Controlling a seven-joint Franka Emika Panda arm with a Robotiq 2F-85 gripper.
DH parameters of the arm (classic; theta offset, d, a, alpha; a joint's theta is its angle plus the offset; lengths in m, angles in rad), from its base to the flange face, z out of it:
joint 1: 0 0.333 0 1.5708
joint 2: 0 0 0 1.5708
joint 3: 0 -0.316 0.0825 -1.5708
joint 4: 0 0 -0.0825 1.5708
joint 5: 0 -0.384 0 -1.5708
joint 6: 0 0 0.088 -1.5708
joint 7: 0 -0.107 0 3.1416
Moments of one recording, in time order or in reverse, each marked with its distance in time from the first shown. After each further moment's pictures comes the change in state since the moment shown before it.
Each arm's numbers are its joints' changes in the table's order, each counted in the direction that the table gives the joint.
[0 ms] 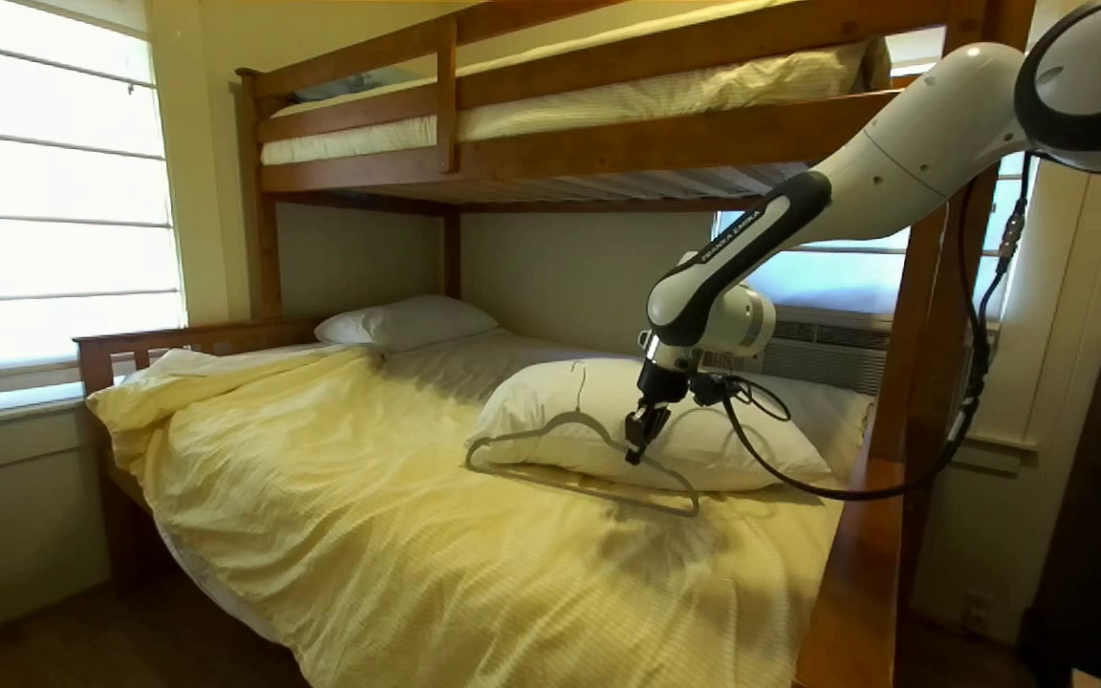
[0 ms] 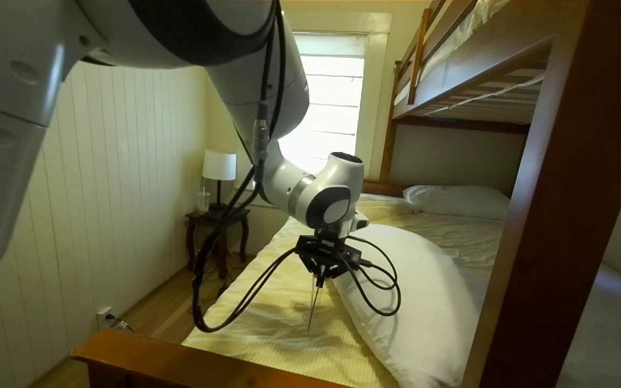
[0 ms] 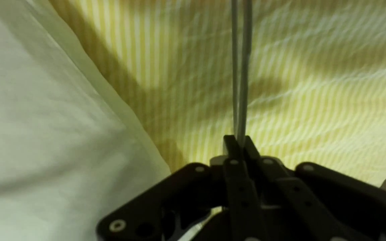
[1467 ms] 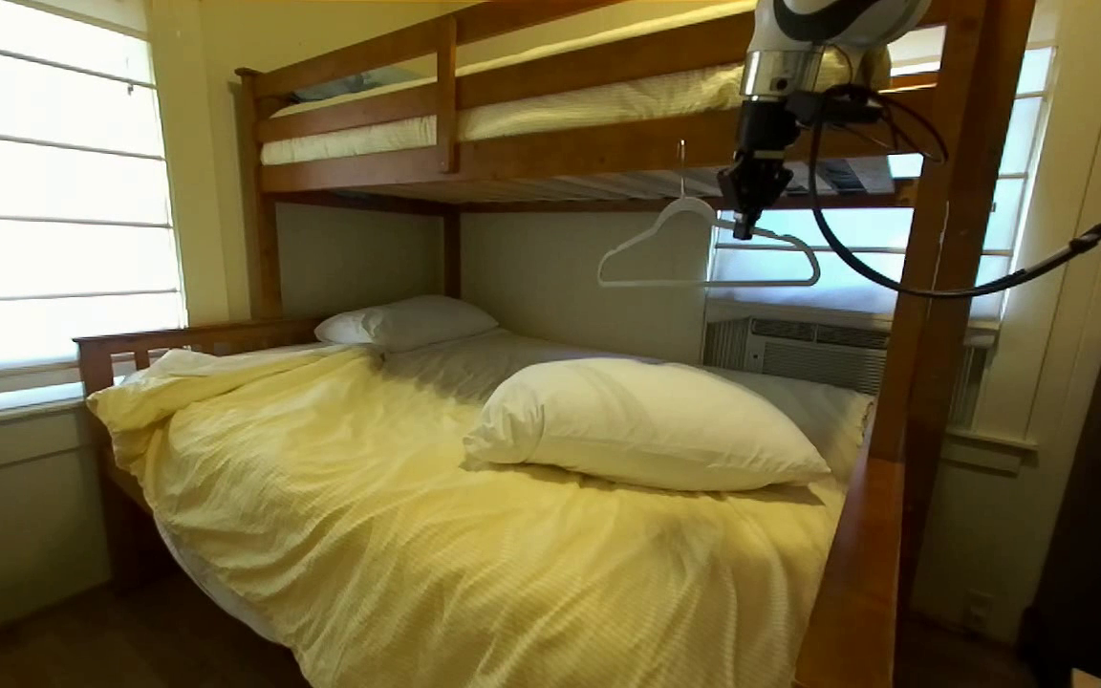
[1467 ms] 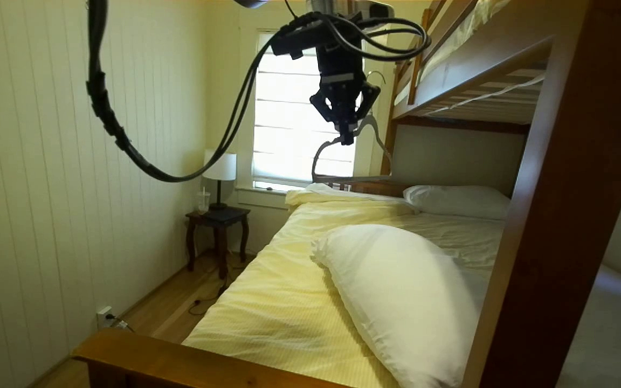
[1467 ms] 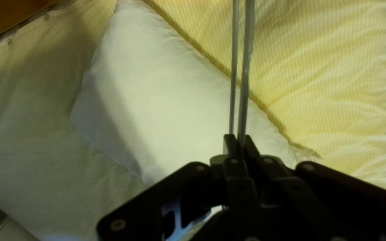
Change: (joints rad) arm 0.048 0.573 0.070 0.243 0.408 -0.773 -0.593
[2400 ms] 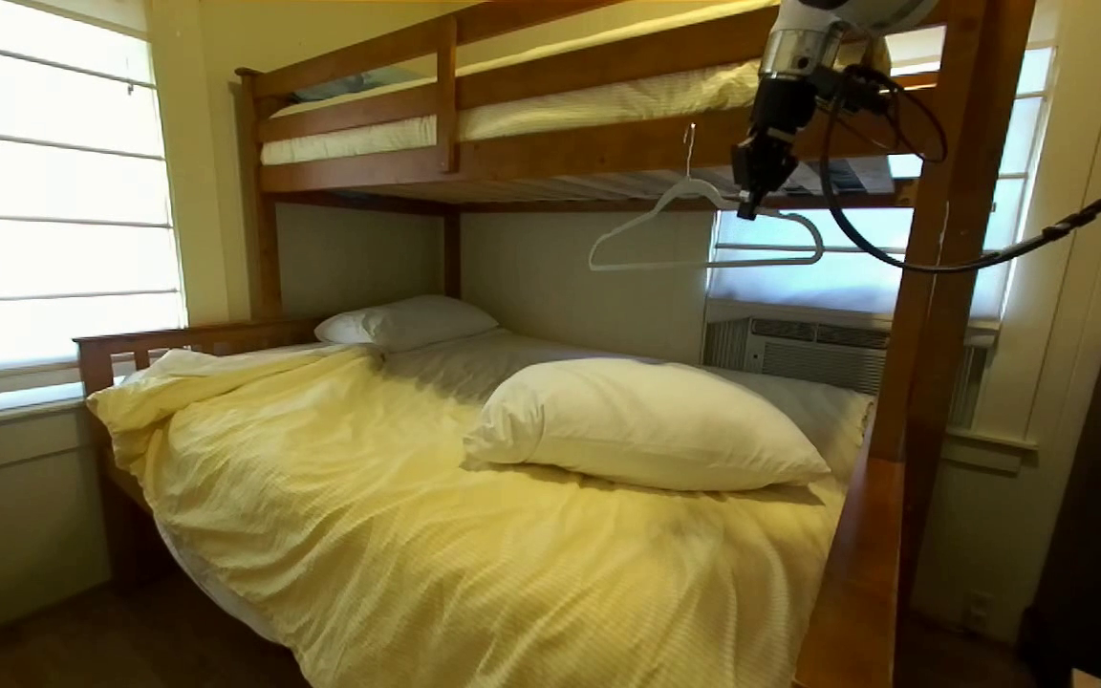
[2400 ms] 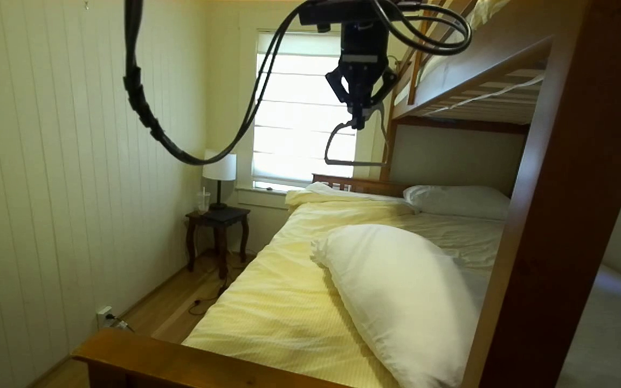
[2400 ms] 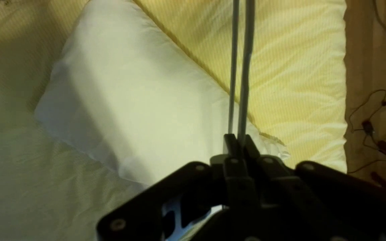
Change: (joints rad) arm 0.012 -0.052 0.113 0.141 -0.175 -0.087 0.170
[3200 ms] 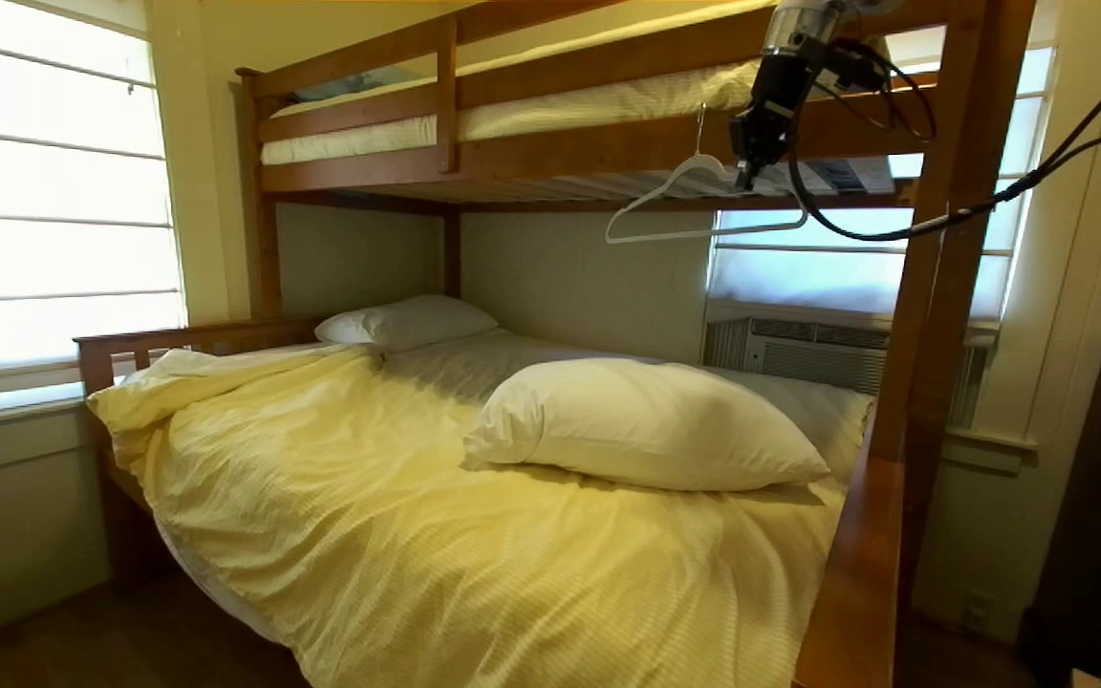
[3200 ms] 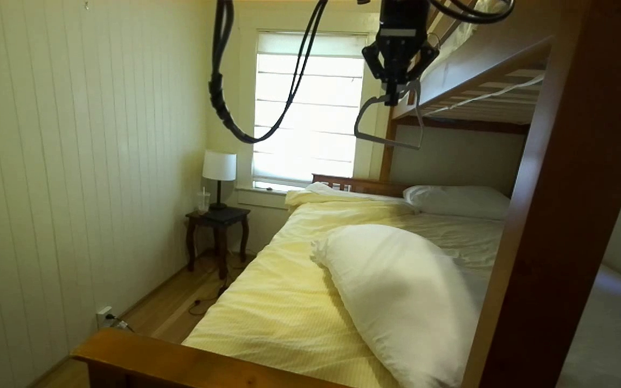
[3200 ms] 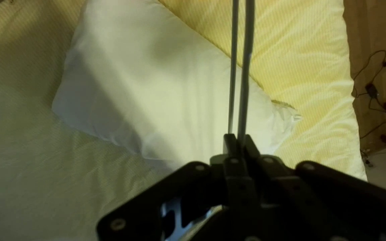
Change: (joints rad) arm -0.033 -0.198 0.083 0.346 -0.091 -0.139 -0.029
